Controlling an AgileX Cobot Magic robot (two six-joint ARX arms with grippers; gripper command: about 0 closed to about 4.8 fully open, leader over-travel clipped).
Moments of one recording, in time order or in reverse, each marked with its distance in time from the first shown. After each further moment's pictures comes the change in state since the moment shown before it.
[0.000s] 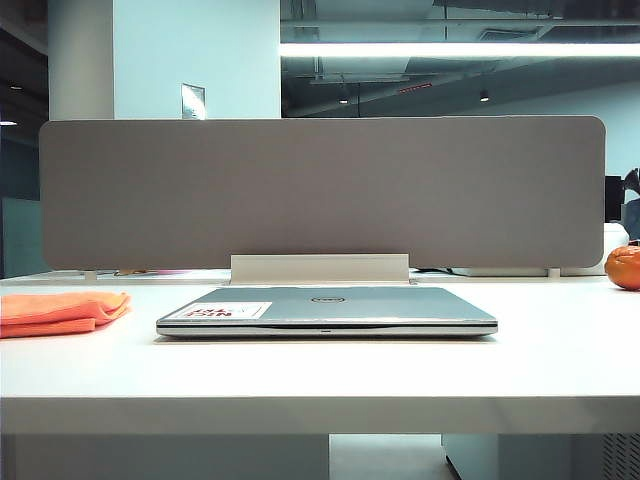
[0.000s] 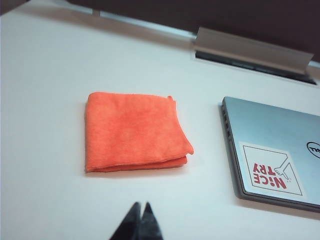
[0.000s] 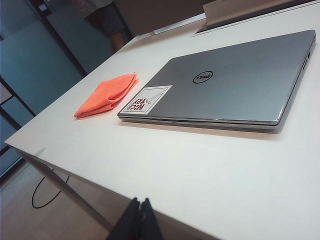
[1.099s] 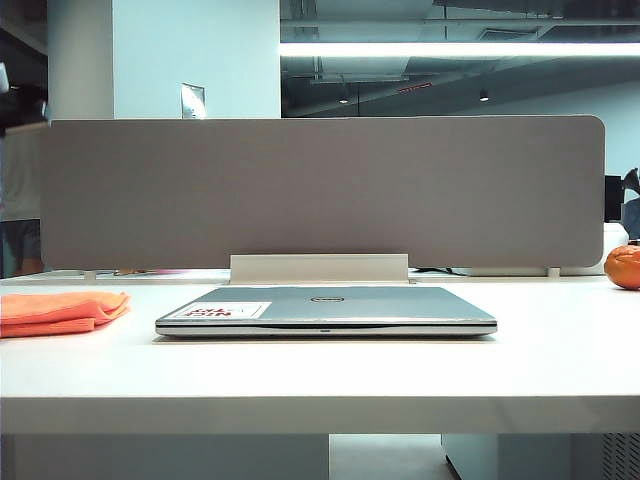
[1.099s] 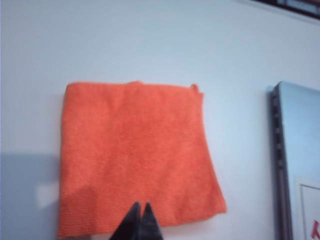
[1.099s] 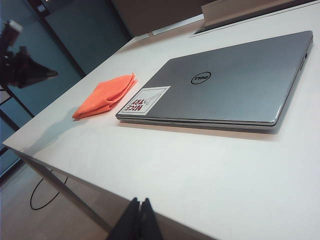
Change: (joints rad) left arm 0.029 1.015 0.522 0.117 0.008 -0.028; right arm 0.000 0.000 0.000 0.001 0.006 0.000
